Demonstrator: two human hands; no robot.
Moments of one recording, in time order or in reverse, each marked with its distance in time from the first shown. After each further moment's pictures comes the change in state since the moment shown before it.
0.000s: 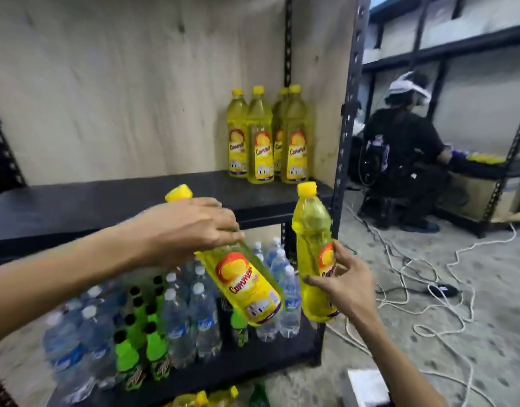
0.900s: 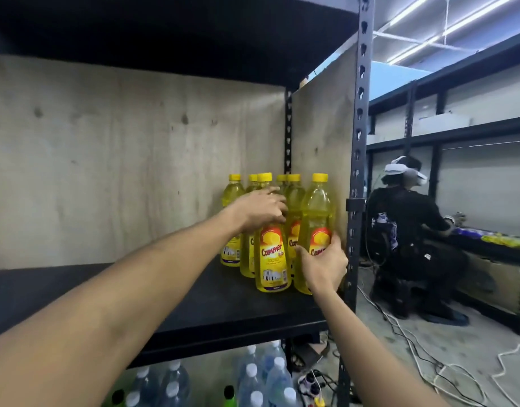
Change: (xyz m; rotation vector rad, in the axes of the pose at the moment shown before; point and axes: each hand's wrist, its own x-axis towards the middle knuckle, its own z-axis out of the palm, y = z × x) left_hand 0.231 -0.202 0.086 0.252 -0.105 -0.211; right_hand 0.240 -0.102 0.063 -0.044 0.395 -0.114
